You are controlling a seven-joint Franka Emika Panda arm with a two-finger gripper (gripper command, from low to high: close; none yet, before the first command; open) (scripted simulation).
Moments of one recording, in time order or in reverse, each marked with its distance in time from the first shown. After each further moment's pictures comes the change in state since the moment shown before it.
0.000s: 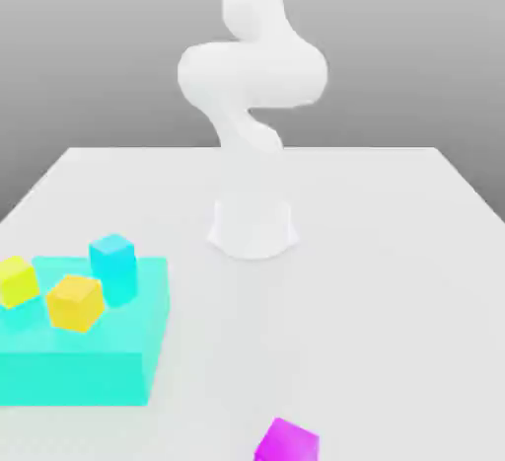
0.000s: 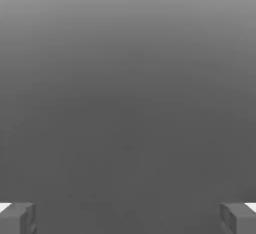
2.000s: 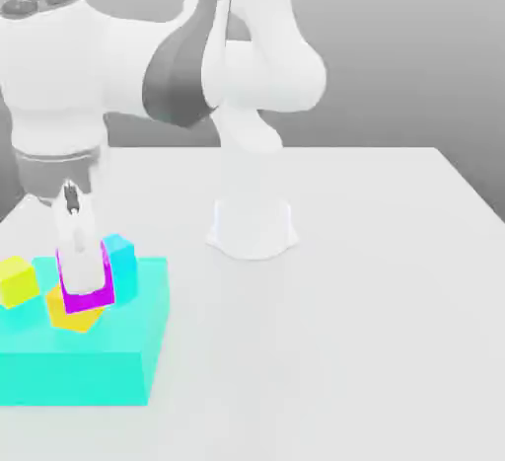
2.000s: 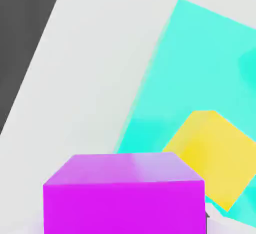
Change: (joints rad) arm -0.430 0.503 -0.100 -0.268 -0.026 0.035 0.766
